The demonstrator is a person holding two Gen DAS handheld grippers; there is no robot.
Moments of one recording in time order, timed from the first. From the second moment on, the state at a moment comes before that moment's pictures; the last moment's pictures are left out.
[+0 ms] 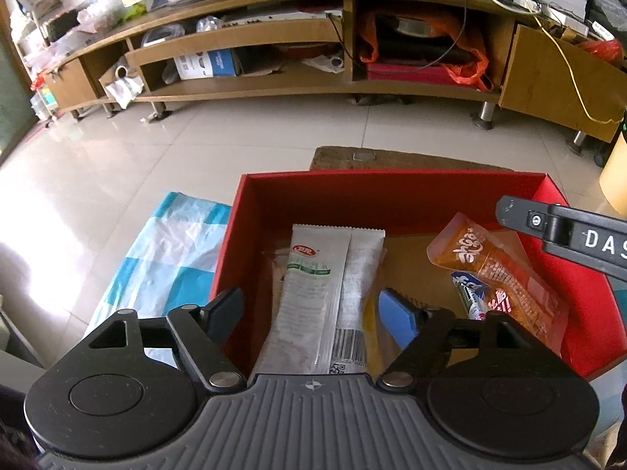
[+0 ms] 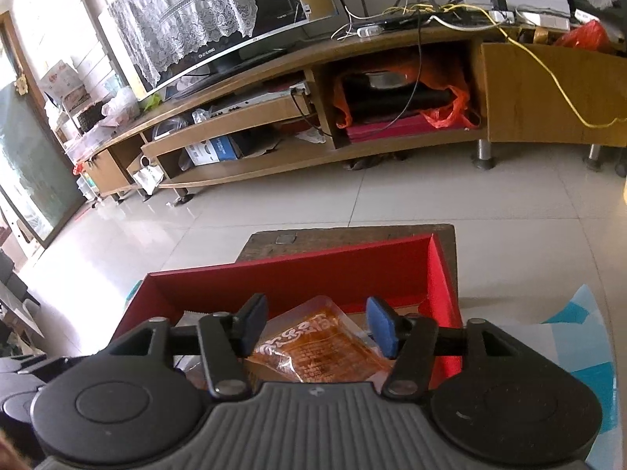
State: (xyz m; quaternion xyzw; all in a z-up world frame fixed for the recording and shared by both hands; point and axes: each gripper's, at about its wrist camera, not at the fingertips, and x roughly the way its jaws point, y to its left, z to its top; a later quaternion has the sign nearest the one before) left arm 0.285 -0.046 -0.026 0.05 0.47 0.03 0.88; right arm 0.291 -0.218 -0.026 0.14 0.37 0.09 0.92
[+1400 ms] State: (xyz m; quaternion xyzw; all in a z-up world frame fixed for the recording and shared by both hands) left arm 0.155 0.037 0.013 0.04 0.46 0.04 0.88; right arm 0.166 -0.179 0.034 0.11 0.36 0.15 0.92
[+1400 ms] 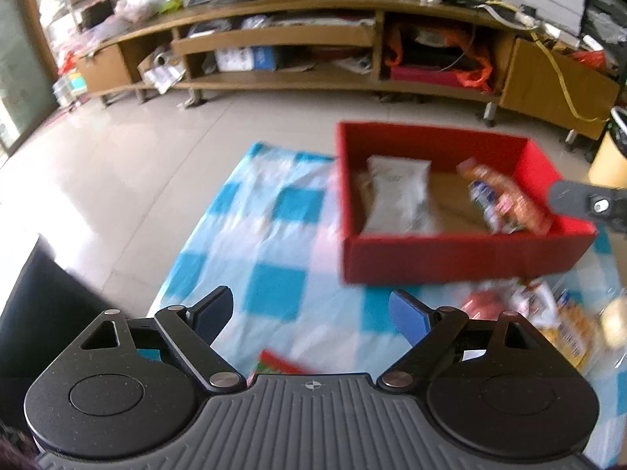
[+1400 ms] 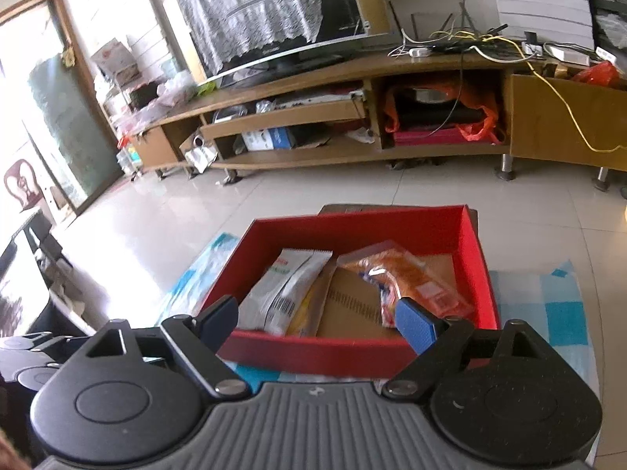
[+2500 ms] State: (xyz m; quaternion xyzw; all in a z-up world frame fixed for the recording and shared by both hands) left arm 0.109 0.078 -0.059 0.03 0.57 -0.03 0.82; right arm 0.097 -0.187 -0.013 0.10 0.46 0.14 0.87
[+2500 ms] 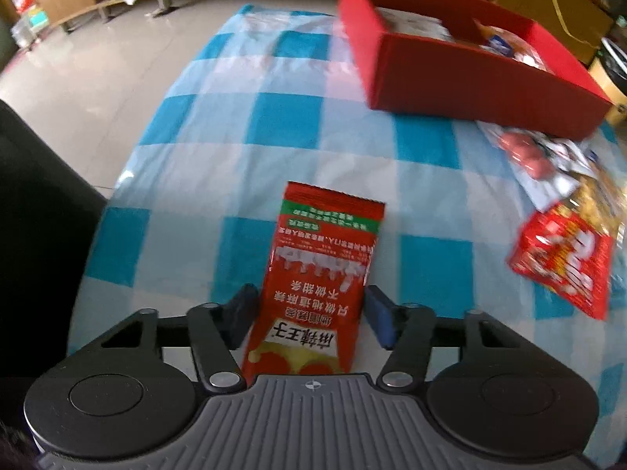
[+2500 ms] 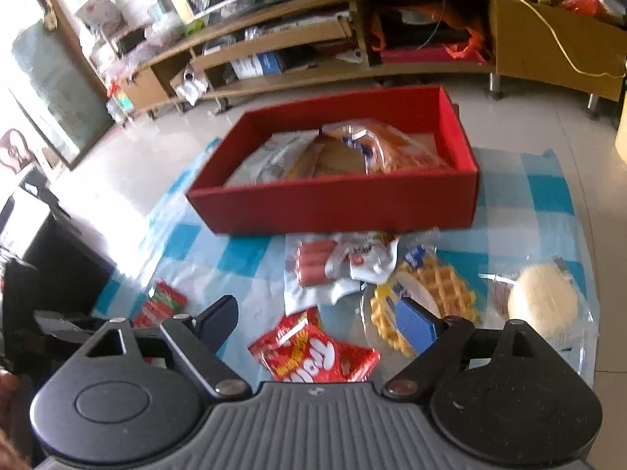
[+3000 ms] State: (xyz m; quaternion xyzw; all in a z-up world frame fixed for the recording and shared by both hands) left arm 0.099 0.058 -0.063 0.04 0.58 -0.05 0.81; right arm 0.111 -0.132 -0.076 0.00 0.53 0.23 0.82
